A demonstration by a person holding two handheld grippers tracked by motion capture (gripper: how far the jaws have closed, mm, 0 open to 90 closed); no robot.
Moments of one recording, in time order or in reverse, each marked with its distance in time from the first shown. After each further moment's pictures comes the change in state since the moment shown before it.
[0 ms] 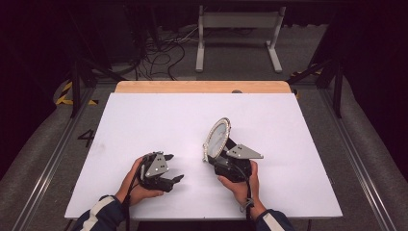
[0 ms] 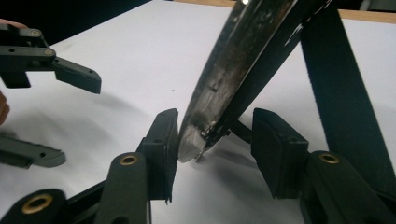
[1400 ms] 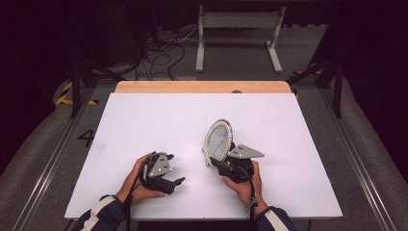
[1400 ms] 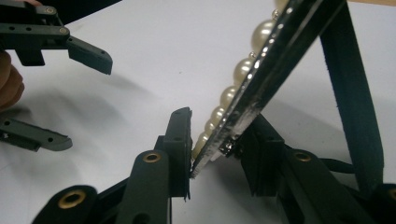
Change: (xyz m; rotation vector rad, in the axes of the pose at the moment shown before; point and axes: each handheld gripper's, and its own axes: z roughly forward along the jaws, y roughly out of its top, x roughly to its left) left arm -0.001 0.002 0.004 0.026 -0.006 0.016; right arm -0.007 -0.004 -0.005 0.058 0.060 -0.025
